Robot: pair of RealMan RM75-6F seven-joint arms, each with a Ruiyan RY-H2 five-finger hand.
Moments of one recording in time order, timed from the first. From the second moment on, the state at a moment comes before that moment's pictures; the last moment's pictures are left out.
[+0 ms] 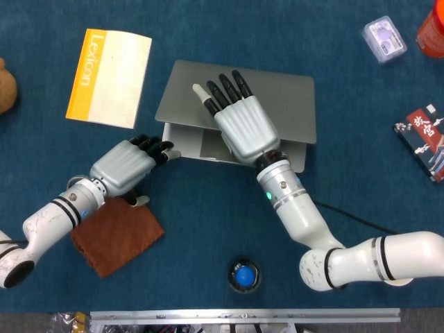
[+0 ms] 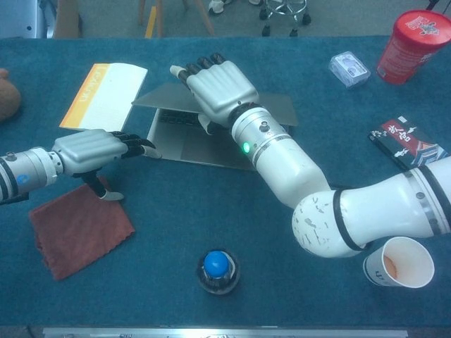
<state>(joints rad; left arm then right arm) -0.69 -1.39 0.07 -1.43 1.54 0.76 0.05 1.01 -1.93 0.28 -1.54 -0.77 1.22 -1.05</state>
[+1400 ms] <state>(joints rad) -0.70 -1.40 0.09 -1.42 1.52 0.78 0.06 1.02 -1.77 0.40 -1.47 -0.70 1.24 -1.00</state>
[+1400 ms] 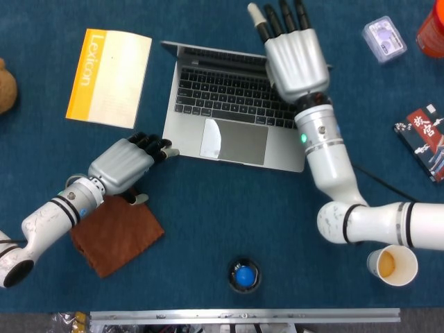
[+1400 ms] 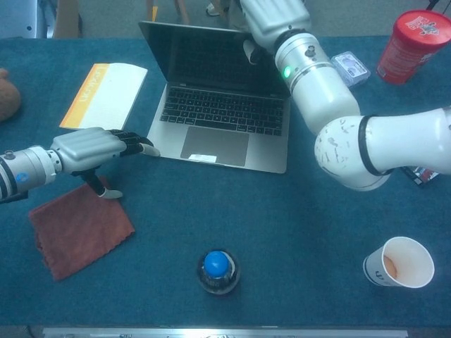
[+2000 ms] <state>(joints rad) -0.70 -1.39 0.09 -1.43 1.50 0.78 0.07 1.03 -1.74 0.42 -1.37 -0.65 1.23 -0.97</state>
